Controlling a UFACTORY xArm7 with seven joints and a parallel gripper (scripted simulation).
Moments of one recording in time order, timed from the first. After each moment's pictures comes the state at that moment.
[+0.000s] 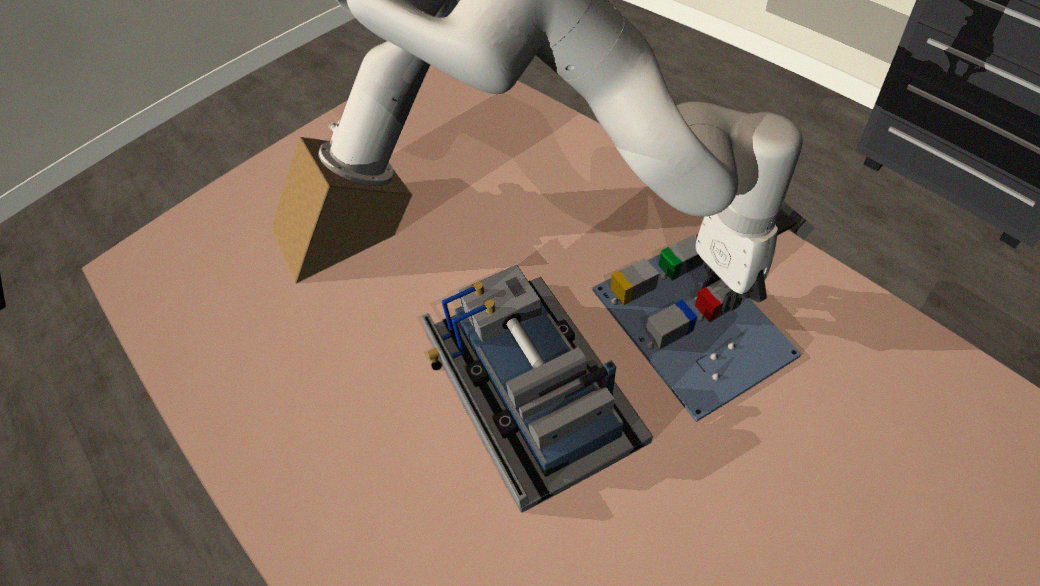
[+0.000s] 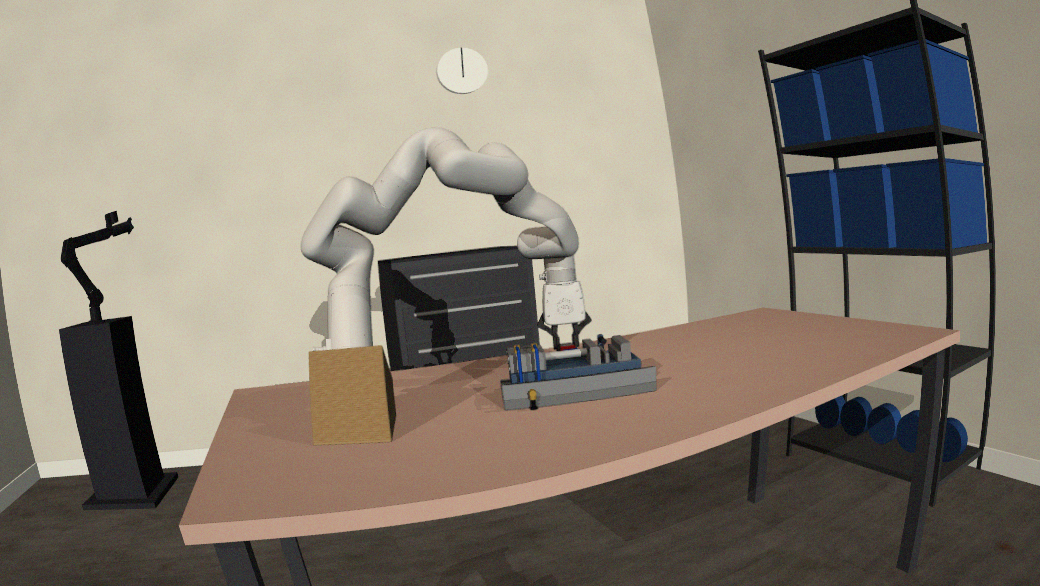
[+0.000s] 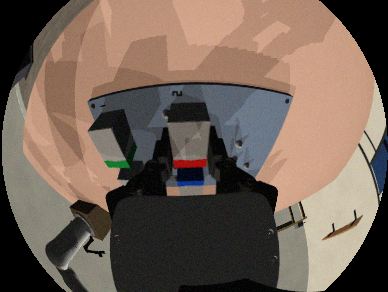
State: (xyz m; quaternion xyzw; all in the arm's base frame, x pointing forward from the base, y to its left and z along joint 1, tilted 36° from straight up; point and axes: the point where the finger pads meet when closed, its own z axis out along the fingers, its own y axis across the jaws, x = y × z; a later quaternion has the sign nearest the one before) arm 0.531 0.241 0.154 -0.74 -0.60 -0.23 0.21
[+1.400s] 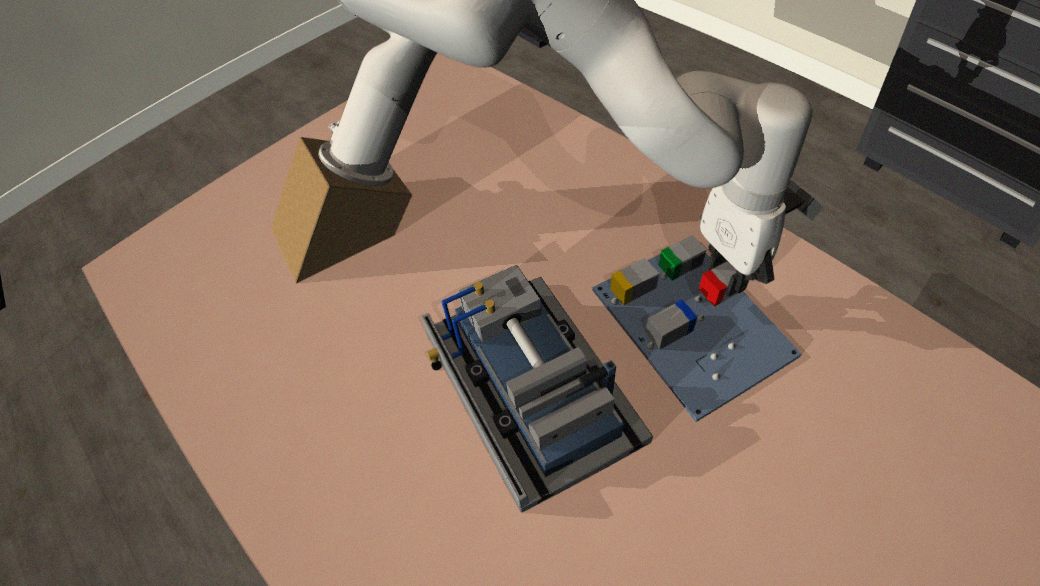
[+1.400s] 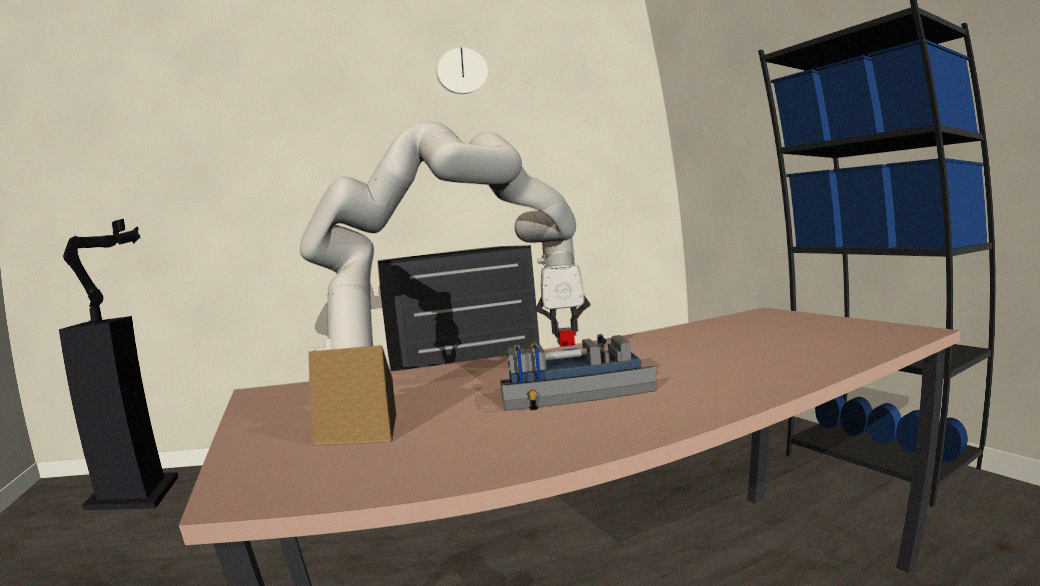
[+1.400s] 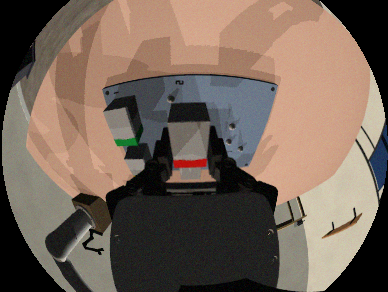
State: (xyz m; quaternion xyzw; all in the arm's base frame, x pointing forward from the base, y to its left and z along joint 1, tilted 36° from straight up) arm 0.527 0.219 0.186 -0.74 -0.60 -0.23 0.21
